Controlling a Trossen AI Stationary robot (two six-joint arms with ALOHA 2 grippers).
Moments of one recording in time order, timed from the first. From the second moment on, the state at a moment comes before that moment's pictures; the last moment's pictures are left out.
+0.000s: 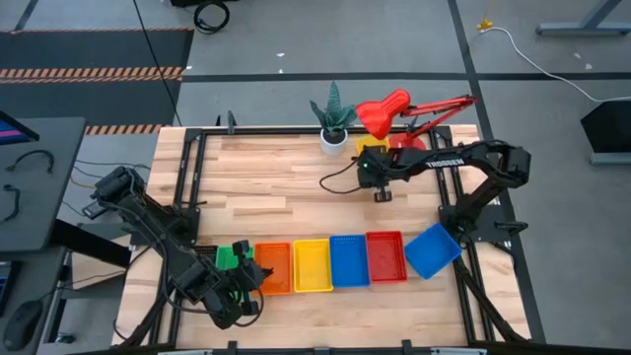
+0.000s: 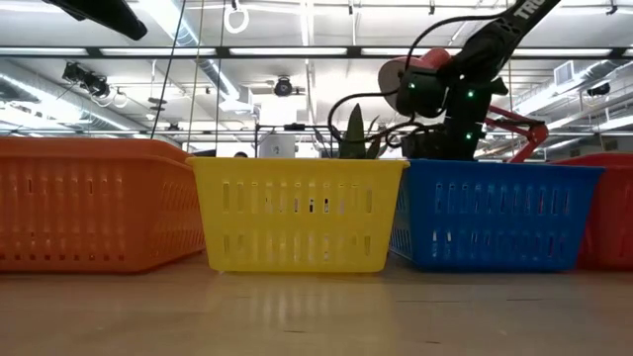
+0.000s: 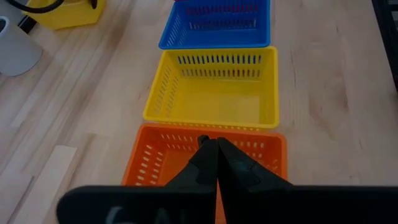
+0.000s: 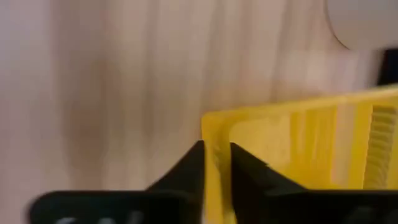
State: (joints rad) left arm -0.82 1.53 1.08 -0.62 -0.80 -0.75; right arm -0.39 1.55 0.84 -0.49 0.24 -0.54
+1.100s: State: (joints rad) left arm -0.88 1.53 1.08 -0.63 -0.82 -0.75; right arm 0.53 2.11 1.99 -0.81 0.30 0.41
